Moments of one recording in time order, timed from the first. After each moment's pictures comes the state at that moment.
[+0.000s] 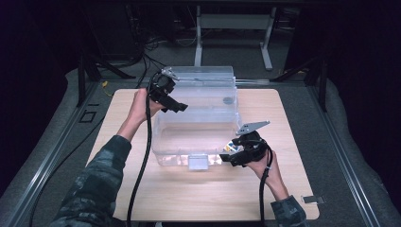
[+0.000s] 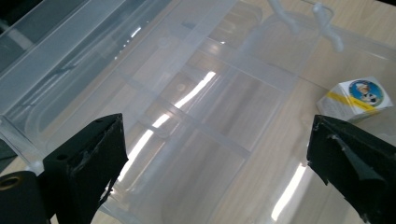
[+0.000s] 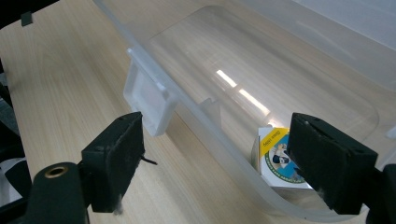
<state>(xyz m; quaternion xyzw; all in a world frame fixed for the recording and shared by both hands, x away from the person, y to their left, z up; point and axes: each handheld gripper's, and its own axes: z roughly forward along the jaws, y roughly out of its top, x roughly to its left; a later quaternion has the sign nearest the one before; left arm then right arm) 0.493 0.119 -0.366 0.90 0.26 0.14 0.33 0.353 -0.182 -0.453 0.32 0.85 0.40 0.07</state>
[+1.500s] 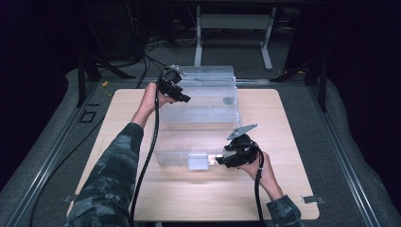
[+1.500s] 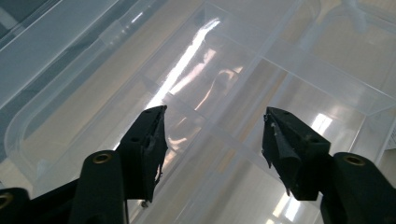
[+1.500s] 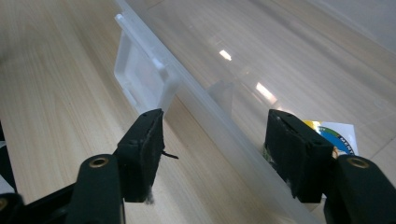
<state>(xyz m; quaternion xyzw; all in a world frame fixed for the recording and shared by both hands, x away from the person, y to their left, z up) 0.559 0.111 -0.400 0.89 0.29 0.11 0.32 0.360 -0.164 -0.474 0.31 0.88 0.36 0.06</state>
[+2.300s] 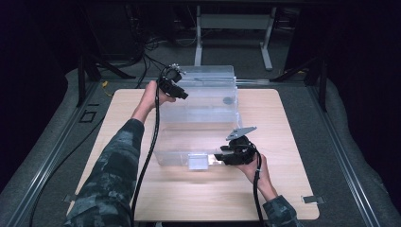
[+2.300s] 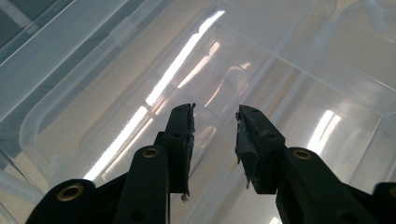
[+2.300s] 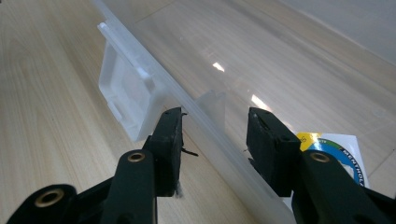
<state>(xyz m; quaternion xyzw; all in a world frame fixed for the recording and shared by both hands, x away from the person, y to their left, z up) 0.564 0.109 -0.398 0.90 0.29 0.12 0.30 0.363 -0.160 -0.488 0.32 0.86 0.39 0.09</state>
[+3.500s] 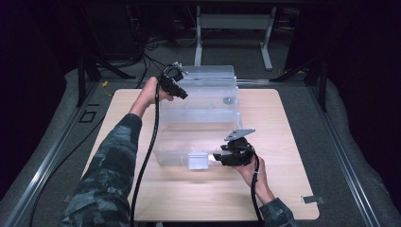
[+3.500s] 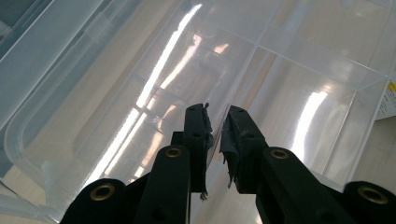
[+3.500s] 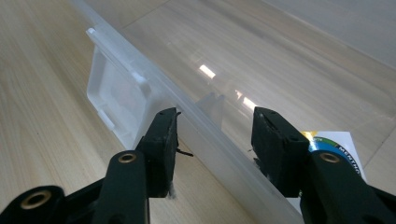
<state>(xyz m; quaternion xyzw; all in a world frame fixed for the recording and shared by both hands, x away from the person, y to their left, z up) 0.562 0.106 -0.385 0.93 0.24 0.10 0.28 0.358 -0.154 -0.491 0.35 0.85 0.38 0.11</state>
